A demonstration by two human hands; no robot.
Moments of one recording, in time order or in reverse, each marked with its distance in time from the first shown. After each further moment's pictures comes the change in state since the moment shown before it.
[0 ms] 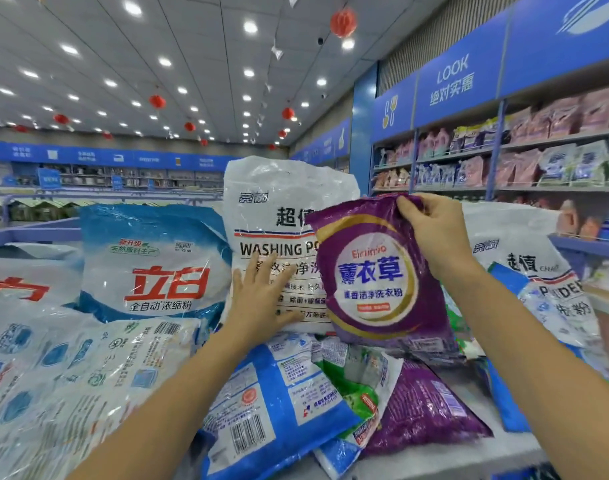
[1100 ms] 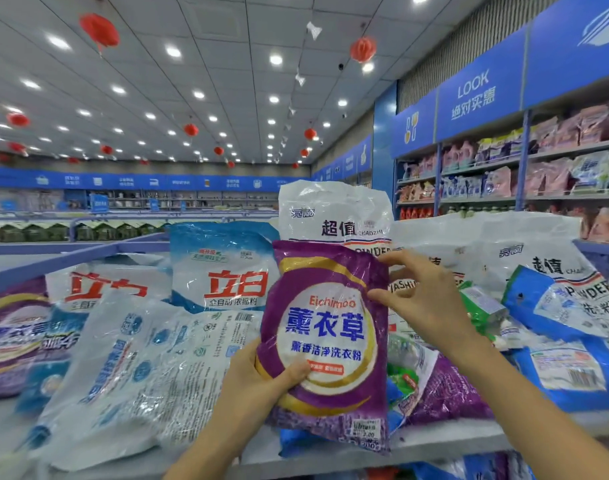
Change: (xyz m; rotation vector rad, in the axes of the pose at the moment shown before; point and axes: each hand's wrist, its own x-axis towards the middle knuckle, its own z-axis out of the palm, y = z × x) left_hand -0.184 0.009 -0.094 -1.399 0.069 -0.321; right_hand -0.127 -0.040 0.022 -0.246 -0.212 -0.346
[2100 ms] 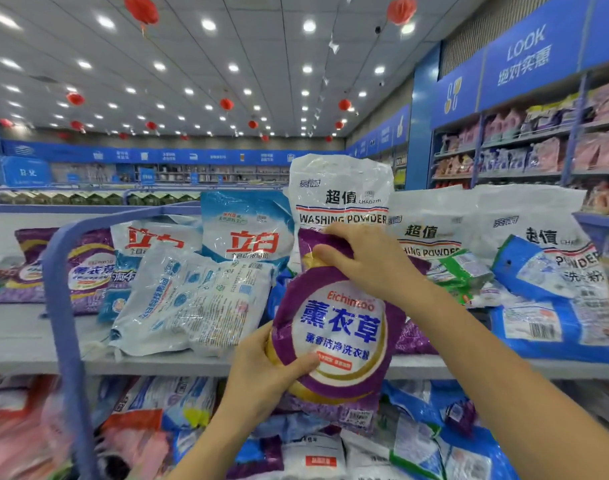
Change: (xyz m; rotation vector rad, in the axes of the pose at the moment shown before) left_hand -0.103 0.020 0.049 0.174 0.119 0.040; right_hand -0.020 -0.080 -0.034 -0.166 -0.381 -0.196
